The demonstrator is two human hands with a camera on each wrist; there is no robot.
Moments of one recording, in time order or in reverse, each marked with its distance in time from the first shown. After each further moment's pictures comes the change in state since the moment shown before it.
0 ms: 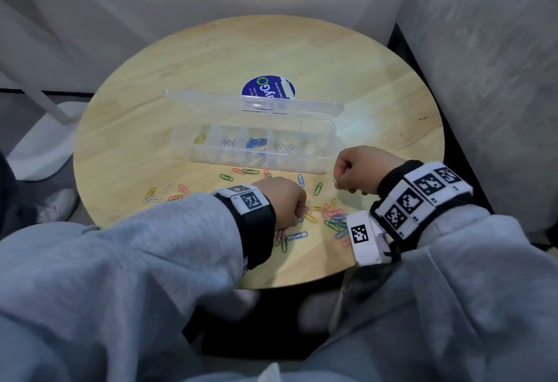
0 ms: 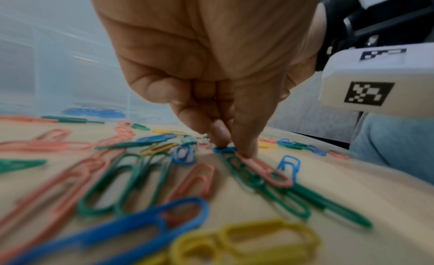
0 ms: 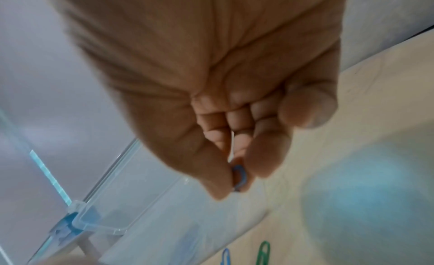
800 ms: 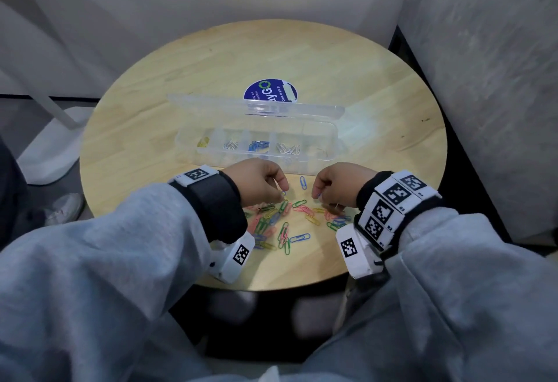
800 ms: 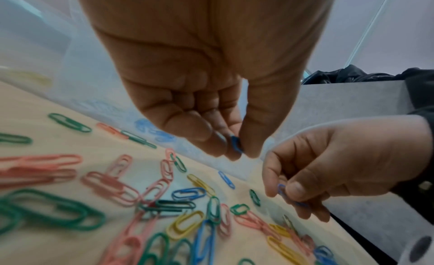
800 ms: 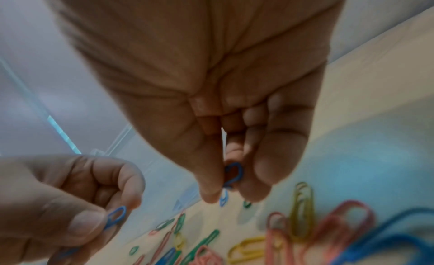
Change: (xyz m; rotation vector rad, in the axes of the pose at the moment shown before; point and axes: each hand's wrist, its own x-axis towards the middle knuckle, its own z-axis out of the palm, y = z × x) left_hand -0.013 -0.036 -0.026 -0.584 0.053 -0.137; right_hand 0.005 -0.017 0.025 0.035 -0.140 -0.024
